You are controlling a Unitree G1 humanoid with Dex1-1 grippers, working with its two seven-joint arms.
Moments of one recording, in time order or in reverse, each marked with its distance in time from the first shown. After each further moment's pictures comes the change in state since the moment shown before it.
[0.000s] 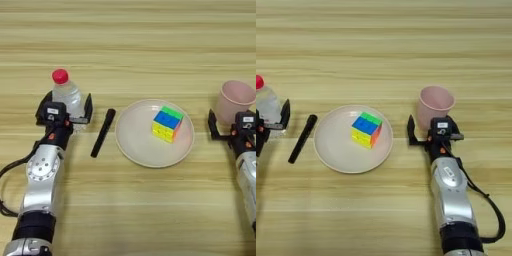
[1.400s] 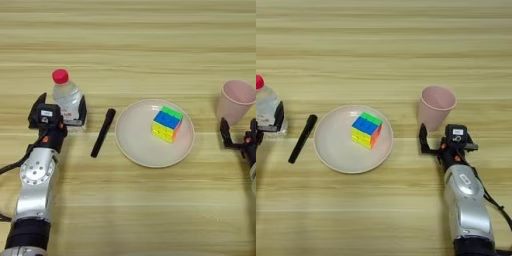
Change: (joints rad) left arm 0.055 0.023 0.017 -0.093 0.000 0.057 0.018; right arm 0.087 -0.037 -0.045 -0.143 0.078 0.167 0.028
